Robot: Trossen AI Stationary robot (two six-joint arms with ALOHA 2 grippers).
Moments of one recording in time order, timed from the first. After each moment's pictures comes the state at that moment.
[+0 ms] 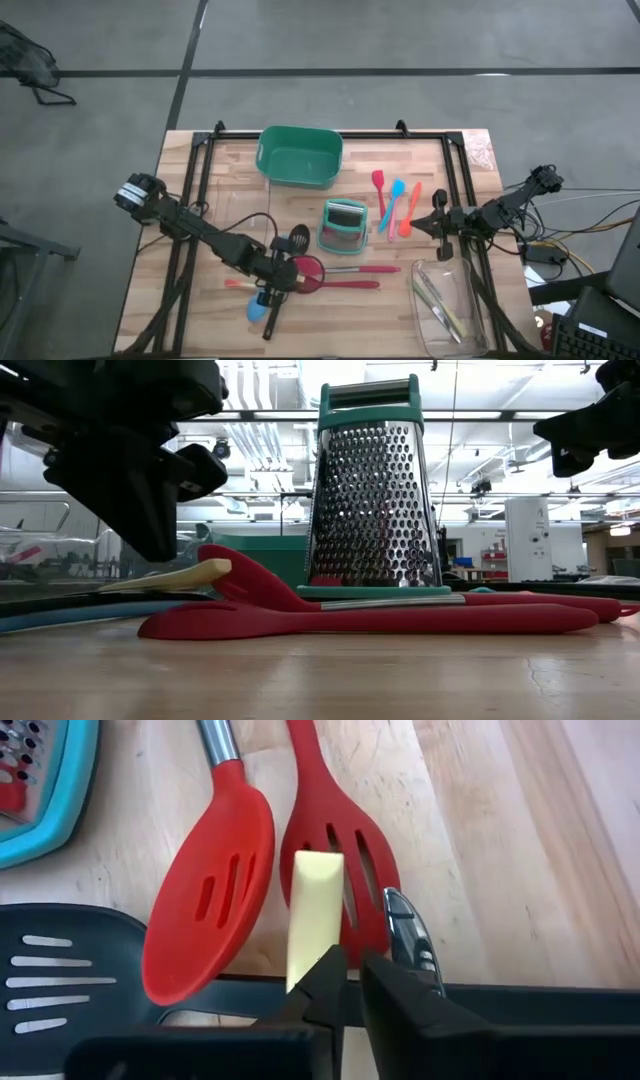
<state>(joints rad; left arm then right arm) -0.46 1.60 0.94 -0.35 -0.10 -0.20 0.57 0.06 0.04 0.01 0.60 0.05</state>
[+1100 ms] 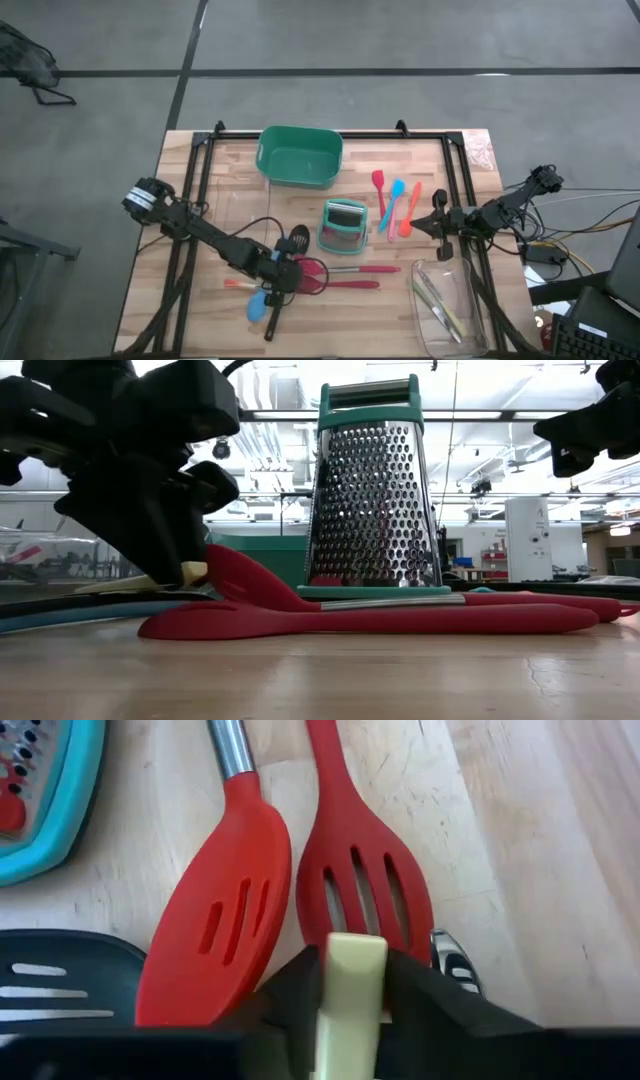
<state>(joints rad) -0.45 1.67 0.94 -0.26 -0.15 -0.19 0.57 0.06 0.04 0.00 0.60 0.05</state>
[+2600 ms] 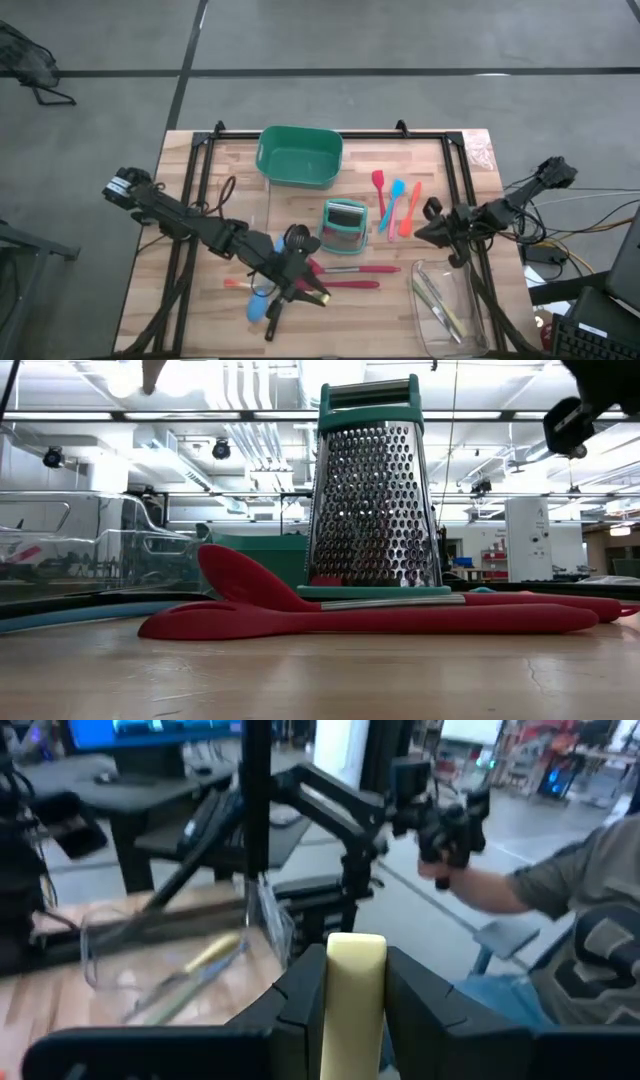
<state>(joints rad) -0.43 1.48 1.21 0.17 0.10 -0.10 0.56 0.33 0.04 0.52 0.37 0.27</state>
